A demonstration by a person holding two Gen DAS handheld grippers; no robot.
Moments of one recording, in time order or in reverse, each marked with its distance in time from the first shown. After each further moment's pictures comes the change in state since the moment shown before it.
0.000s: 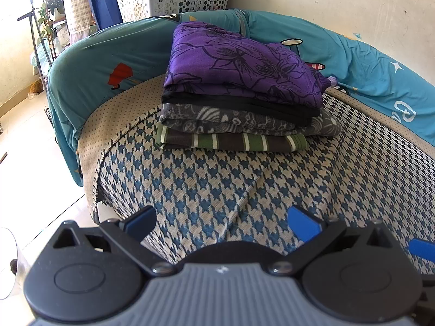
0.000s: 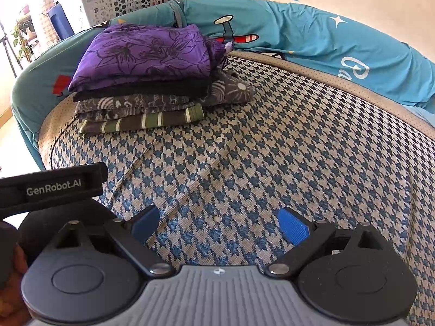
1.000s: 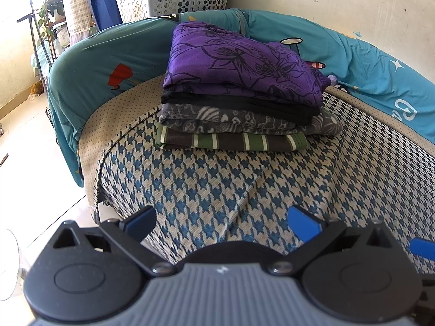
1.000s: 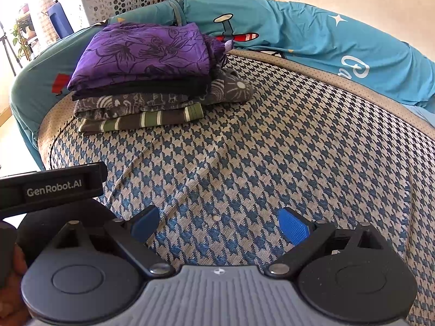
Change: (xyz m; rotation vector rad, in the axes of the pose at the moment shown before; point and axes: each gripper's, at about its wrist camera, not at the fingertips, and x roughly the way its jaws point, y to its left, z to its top) left arm 0.000 0.000 0.001 0.008 0.001 0.001; right arm 0.001 0.000 0.001 0.004 0.008 -0.006
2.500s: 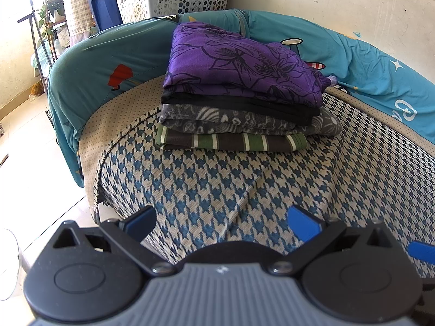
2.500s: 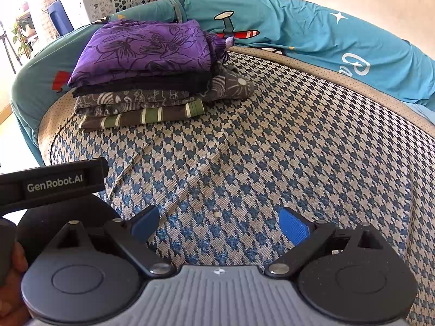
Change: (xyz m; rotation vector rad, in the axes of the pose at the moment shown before) left arm 0.001 -0.001 0.001 0.004 -0.003 -0.001; right arm 0.001 0.000 -0.001 -0.004 0.012 0.005
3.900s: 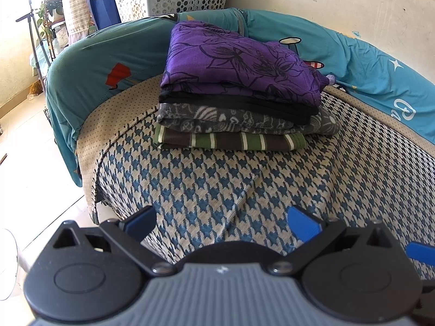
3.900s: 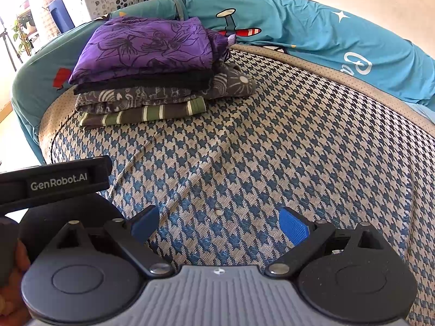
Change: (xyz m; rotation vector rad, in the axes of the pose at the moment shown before) left arm 0.000 -0.002 0.000 0.000 0.003 -0.007; right arm 0.001 0.001 0.001 -0.008 0.013 0.003
